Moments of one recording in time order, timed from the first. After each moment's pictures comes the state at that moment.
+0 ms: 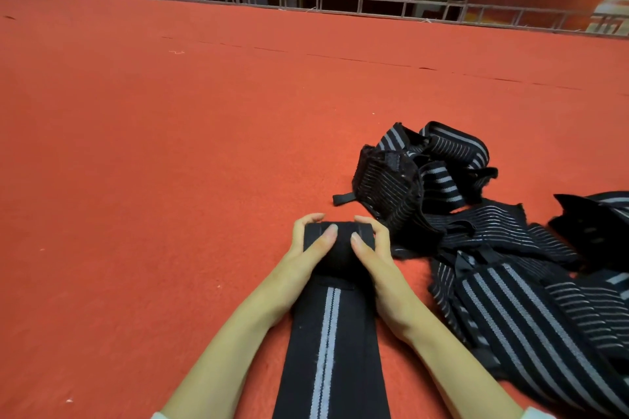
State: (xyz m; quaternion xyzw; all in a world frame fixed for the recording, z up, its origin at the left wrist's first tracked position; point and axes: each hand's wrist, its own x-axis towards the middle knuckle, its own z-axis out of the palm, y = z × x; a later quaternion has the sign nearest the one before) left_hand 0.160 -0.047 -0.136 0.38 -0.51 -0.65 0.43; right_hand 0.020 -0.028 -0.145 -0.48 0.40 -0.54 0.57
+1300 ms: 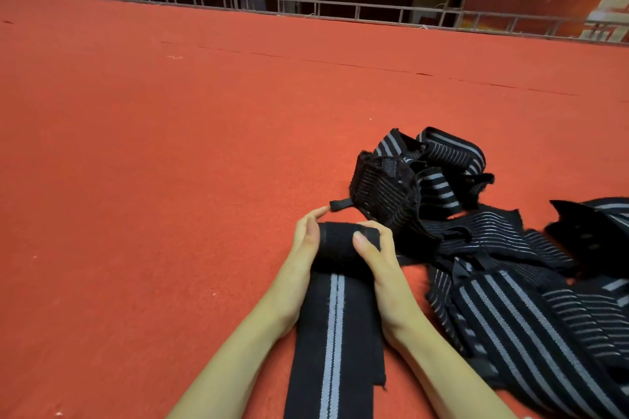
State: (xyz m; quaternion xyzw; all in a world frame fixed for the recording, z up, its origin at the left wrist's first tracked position) left_hand 0.150 -0.053 -0.135 0.37 -0.54 -0.55 0.52; right_hand 0.017 -0.036 -0.150 -0.45 0.40 -0.59 0.53
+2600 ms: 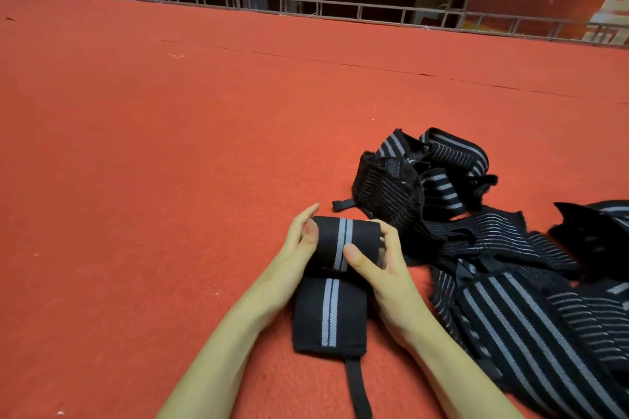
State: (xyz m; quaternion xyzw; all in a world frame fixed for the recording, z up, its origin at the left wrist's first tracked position) left_hand 0.168 -0.053 -0.135 0.39 -0.58 -0.59 0.40; right_hand 0.012 -0.036 -0.153 -0.50 0.42 -0.57 0.50
